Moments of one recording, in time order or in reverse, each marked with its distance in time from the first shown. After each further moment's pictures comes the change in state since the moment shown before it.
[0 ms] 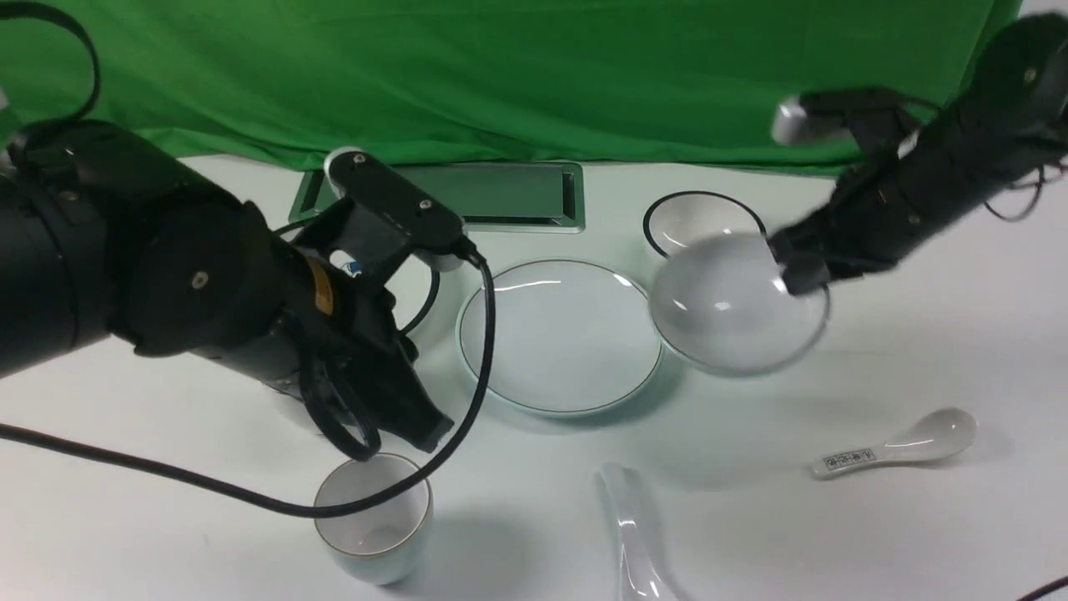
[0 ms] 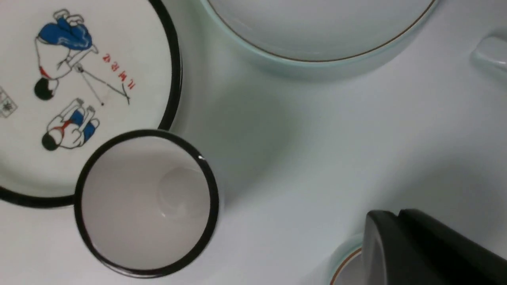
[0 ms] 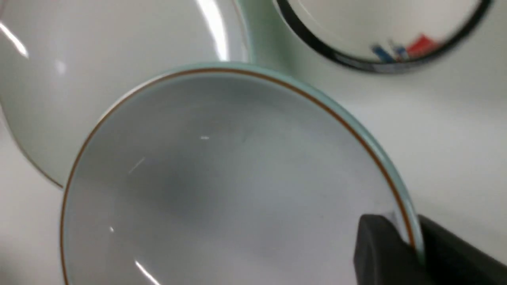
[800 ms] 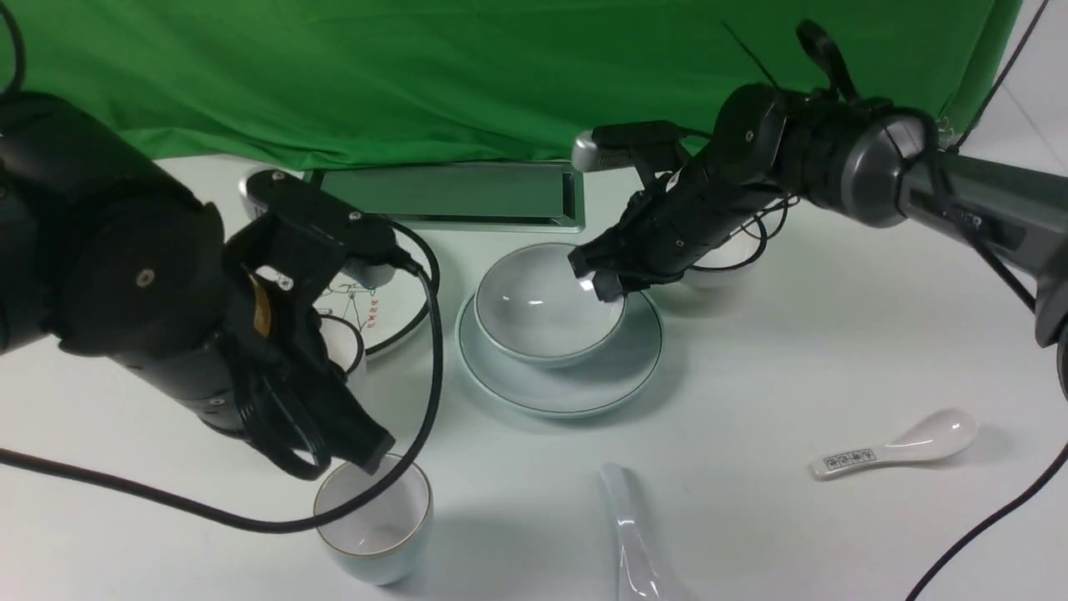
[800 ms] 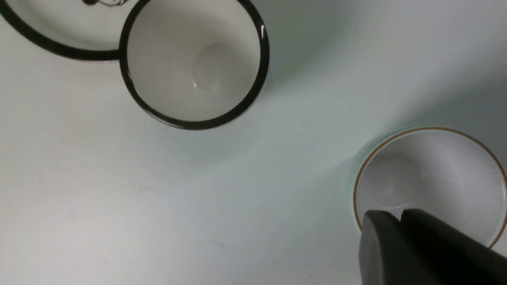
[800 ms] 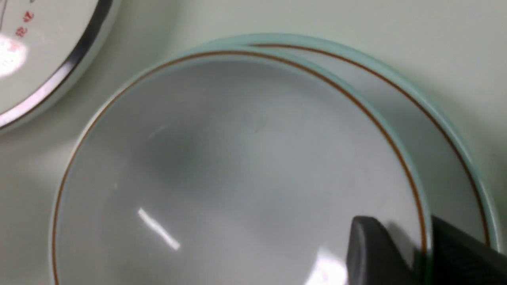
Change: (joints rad) right arm 0.185 0.393 -0.319 0.028 -0.090 0.089; left arm 0.000 -0.056 -0.002 0.079 0.230 -0.207
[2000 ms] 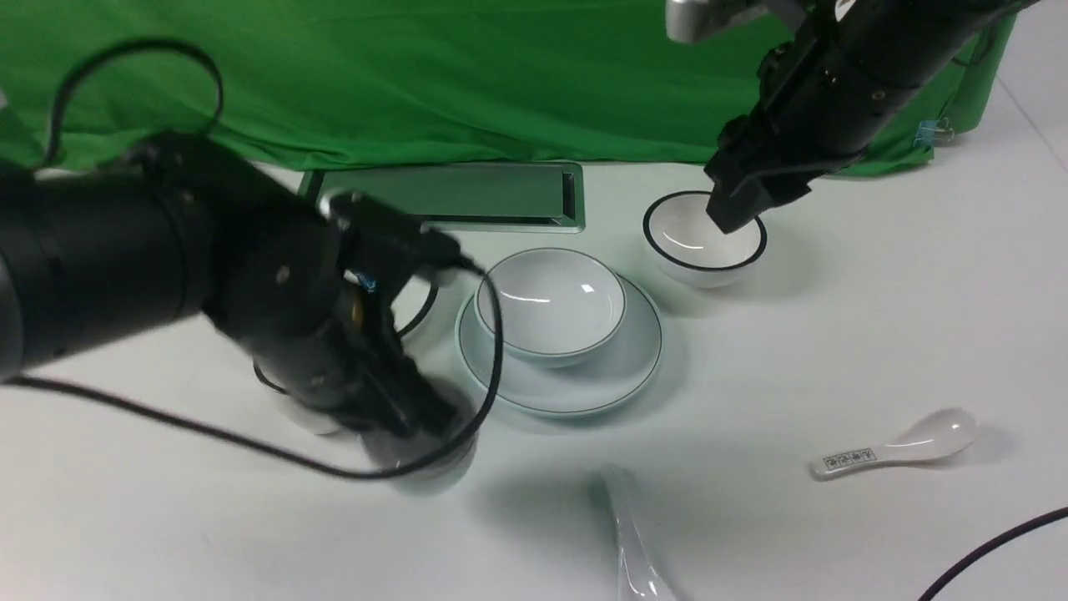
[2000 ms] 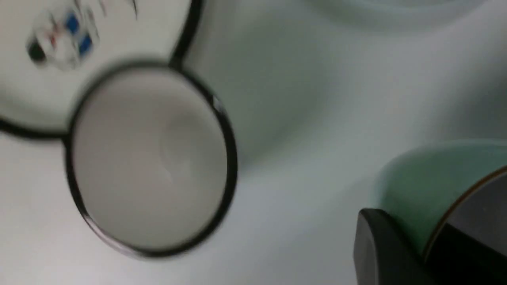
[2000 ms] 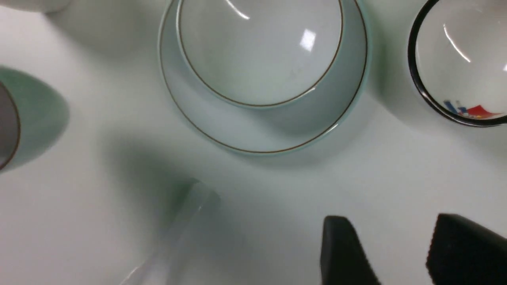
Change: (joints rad) right arm 0.000 -0.451 -0.014 -0.197 0.510 -0.056; left arm 0.000 0.192 -0.142 -0.034 -0.121 0.053
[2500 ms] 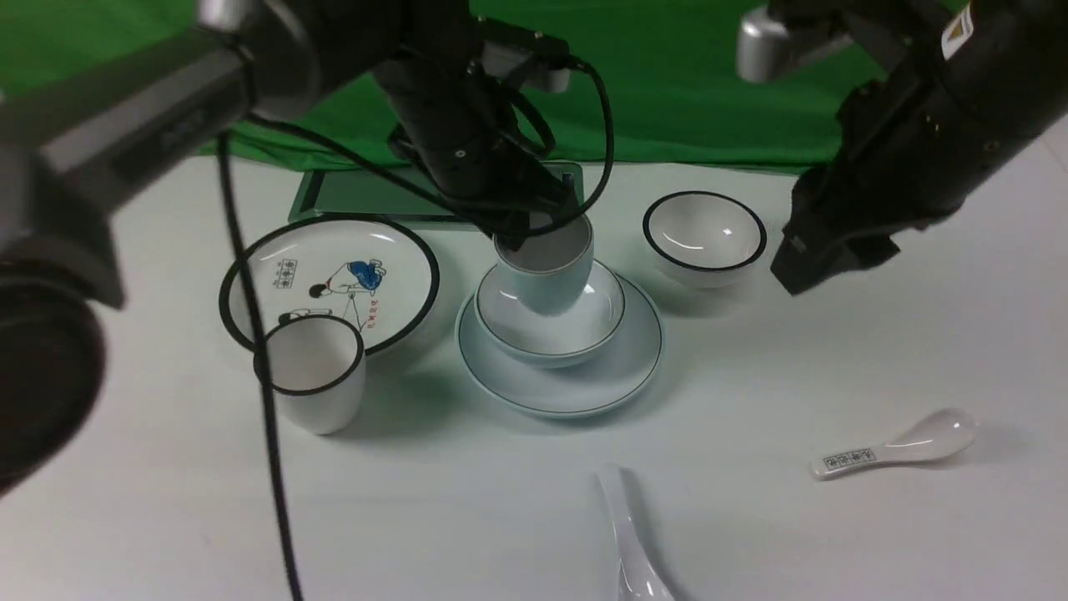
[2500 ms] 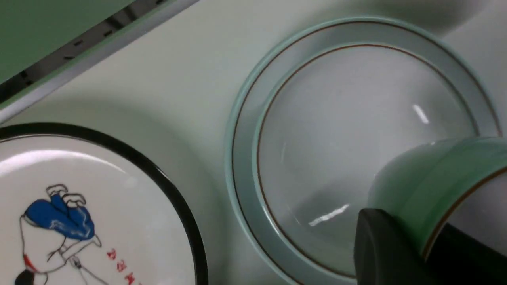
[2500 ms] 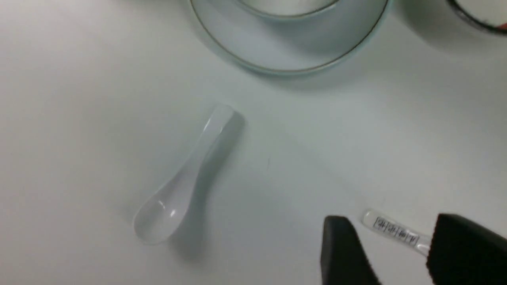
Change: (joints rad) right arm 0.000 -0.193 0.277 0.003 -0.002 0.000; left arm 0.119 0.605 -0.864 -0.242 0.289 0.234
